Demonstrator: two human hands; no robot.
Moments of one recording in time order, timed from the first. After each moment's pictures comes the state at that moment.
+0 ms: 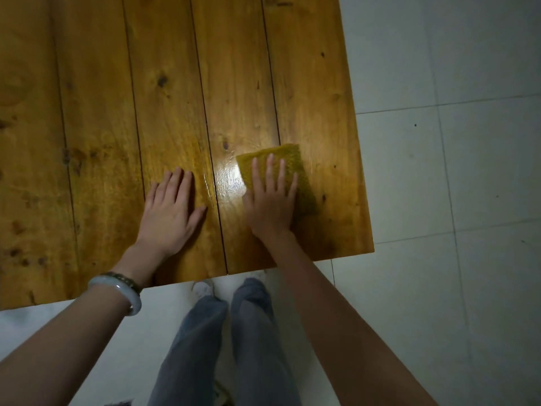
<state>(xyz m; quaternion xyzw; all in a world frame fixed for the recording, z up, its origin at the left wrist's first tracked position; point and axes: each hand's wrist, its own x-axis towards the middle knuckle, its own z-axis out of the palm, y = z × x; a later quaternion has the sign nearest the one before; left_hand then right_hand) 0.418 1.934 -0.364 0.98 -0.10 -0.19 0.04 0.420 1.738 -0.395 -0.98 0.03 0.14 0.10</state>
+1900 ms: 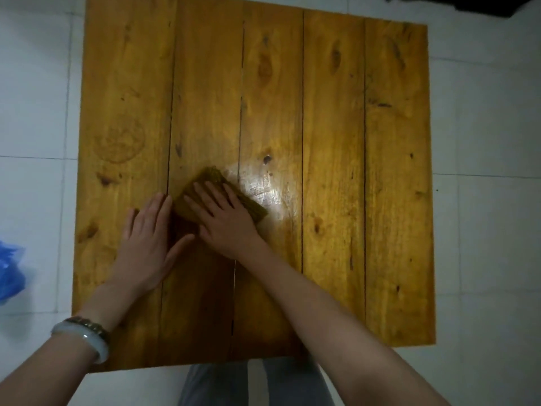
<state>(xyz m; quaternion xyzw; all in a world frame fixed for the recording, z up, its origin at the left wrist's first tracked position) 0.502 2.125 -0.349 0.97 -0.01 -0.21 0.11 0.556 1.957 -0.387 -0.92 -0.35 0.20 0.03</state>
